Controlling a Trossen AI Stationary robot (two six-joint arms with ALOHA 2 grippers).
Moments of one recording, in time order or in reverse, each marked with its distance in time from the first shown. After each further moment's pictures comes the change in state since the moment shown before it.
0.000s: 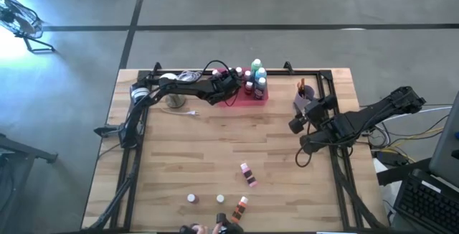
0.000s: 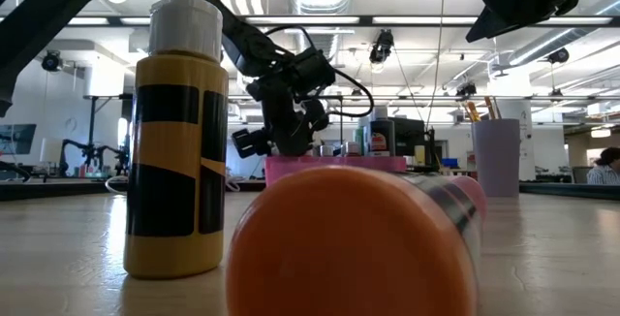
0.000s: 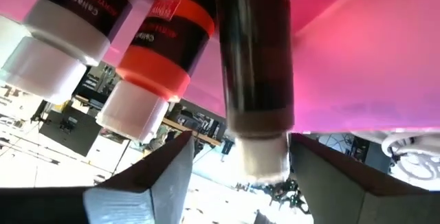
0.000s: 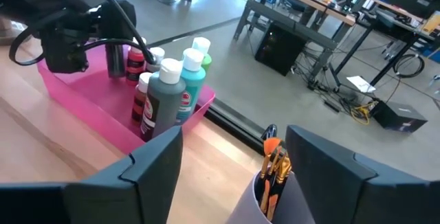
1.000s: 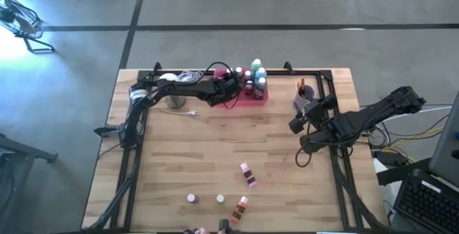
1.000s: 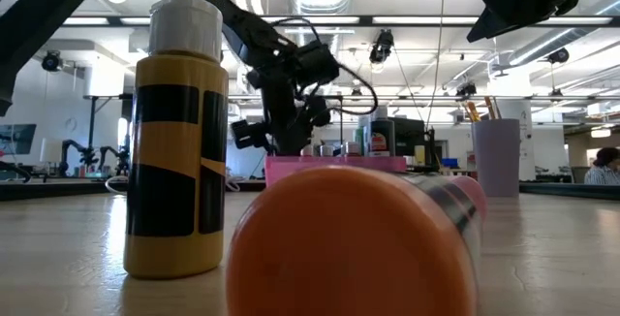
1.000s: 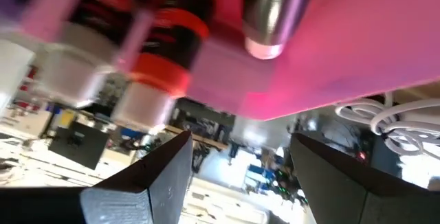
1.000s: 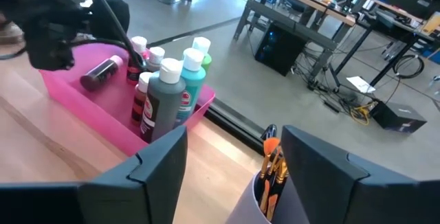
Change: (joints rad) left arm -0.035 -0.019 0.035 -0.129 -0.006 0.003; right arm 0.000 0.000 0.000 0.000 0.000 -0.004
